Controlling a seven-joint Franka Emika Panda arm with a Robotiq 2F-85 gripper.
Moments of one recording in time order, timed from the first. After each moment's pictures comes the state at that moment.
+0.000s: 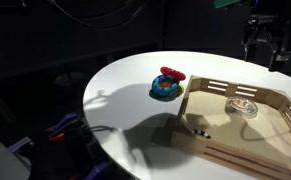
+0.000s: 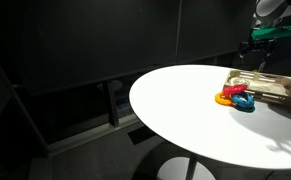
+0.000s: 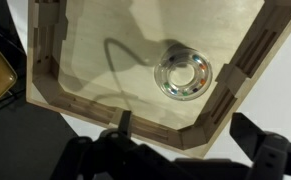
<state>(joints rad) -0.17 0.33 -0.25 -1.82 -0.14 2.19 0.53</state>
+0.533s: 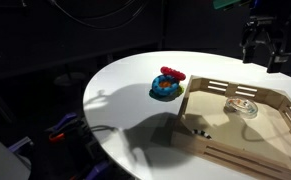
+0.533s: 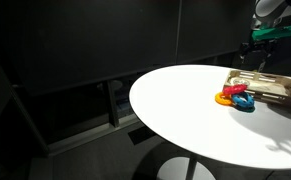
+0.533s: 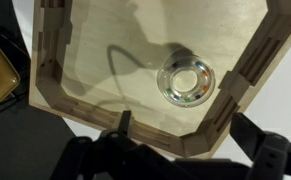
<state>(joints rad) -0.17 0.34 -0.25 -1.81 -0.14 2.16 0.51</state>
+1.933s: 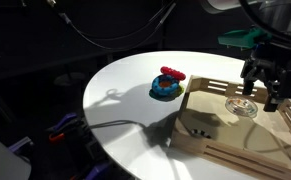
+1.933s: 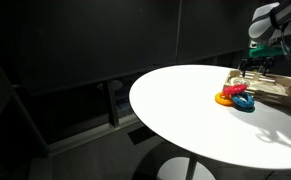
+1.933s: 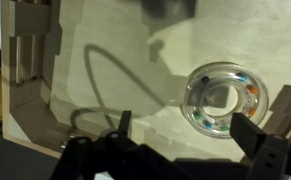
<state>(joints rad) -0.20 0.51 -0.28 -1.78 -0.09 2.22 0.48</state>
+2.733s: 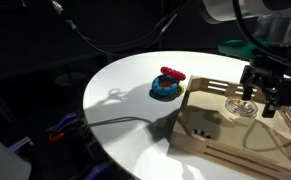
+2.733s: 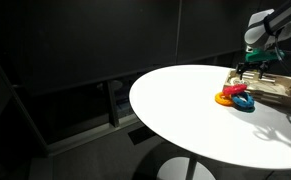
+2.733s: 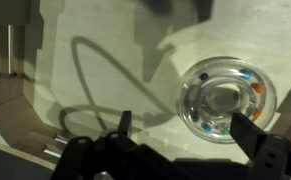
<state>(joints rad) -0.20 0.57 -0.28 -1.74 -0.08 2.24 0.48</state>
